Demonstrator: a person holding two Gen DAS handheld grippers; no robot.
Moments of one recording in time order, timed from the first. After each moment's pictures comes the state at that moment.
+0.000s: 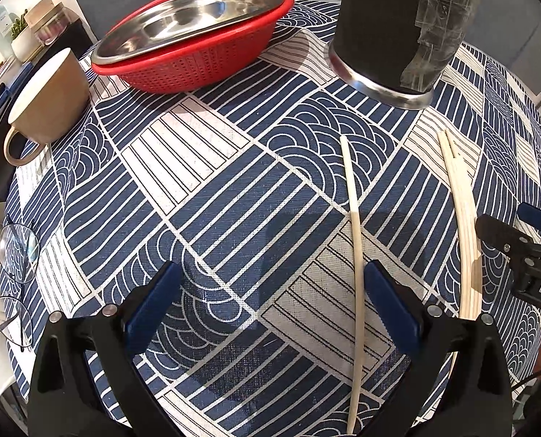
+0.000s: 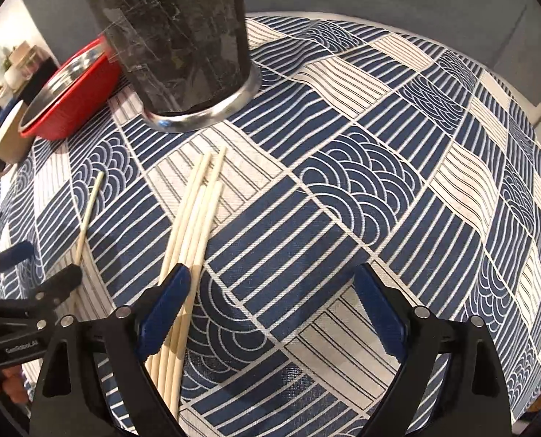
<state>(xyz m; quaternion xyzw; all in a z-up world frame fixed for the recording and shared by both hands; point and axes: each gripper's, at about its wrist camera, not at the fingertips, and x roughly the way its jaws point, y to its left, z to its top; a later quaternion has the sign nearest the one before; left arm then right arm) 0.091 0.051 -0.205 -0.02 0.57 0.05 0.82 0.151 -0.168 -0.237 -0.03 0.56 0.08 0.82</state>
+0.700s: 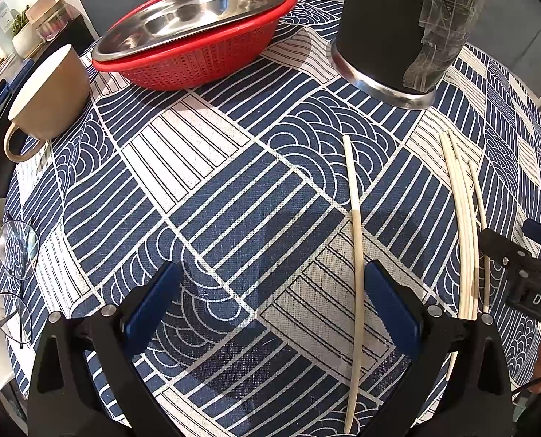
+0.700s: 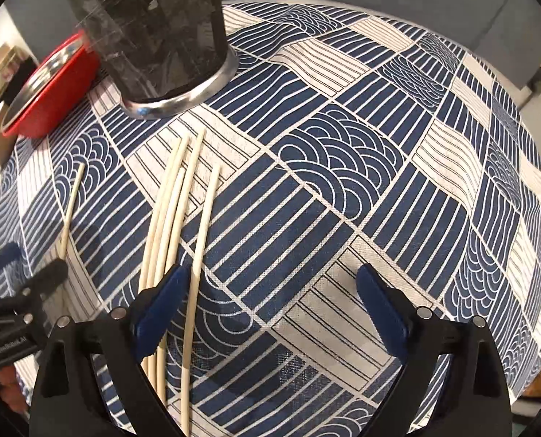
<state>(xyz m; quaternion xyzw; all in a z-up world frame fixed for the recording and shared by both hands) 0.106 0.038 -0.212 -0.02 0.58 0.05 0.81 0.149 -0.174 -0.238 -0.03 0.58 0.05 0.81</state>
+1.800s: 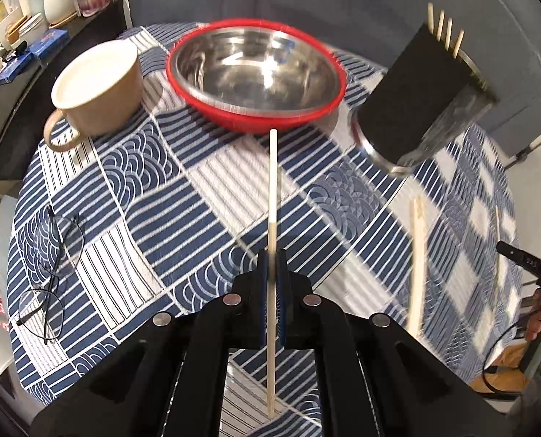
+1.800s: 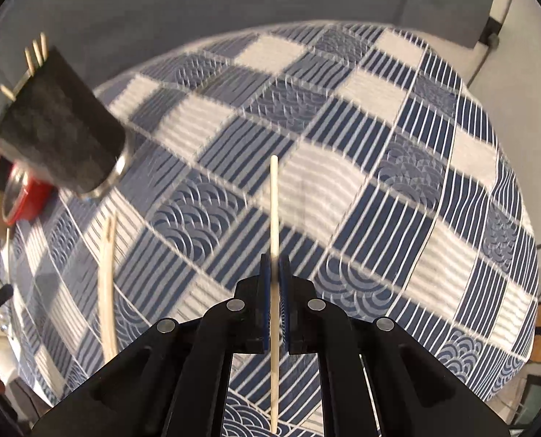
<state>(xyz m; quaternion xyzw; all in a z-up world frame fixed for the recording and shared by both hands) 0.095 0.113 -0.138 -0.14 0.56 0.02 0.82 0.175 -0.297 -0.178 0.06 0.58 0.01 0.82</state>
